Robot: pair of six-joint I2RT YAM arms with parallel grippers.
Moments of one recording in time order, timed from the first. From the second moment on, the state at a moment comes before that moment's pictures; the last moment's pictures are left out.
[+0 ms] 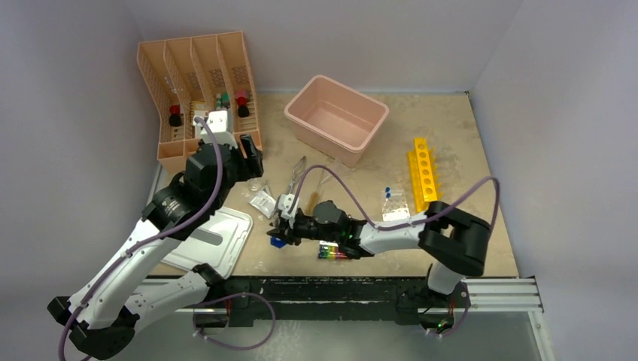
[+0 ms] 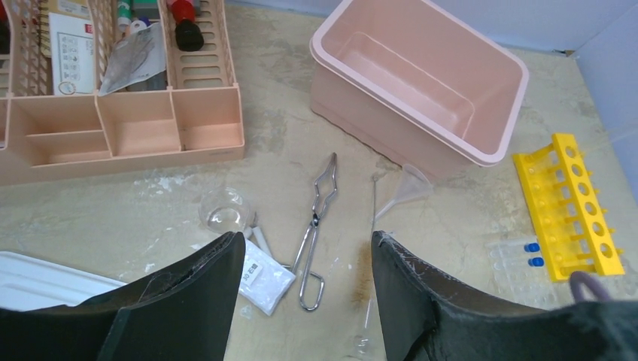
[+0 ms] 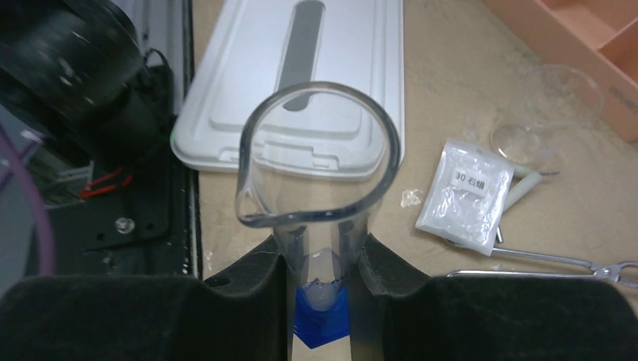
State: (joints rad) left arm -0.68 0.90 1.16 -0.63 -0.52 -0.44; right arm 1.17 1.70 0.74 0.76 -0.15 -0.01
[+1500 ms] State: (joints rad) left arm -0.60 1.45 1.16 -0.27 -0.17 -0.57; right arm 0.34 2.06 1.93 -0.56 -0.06 -0.02
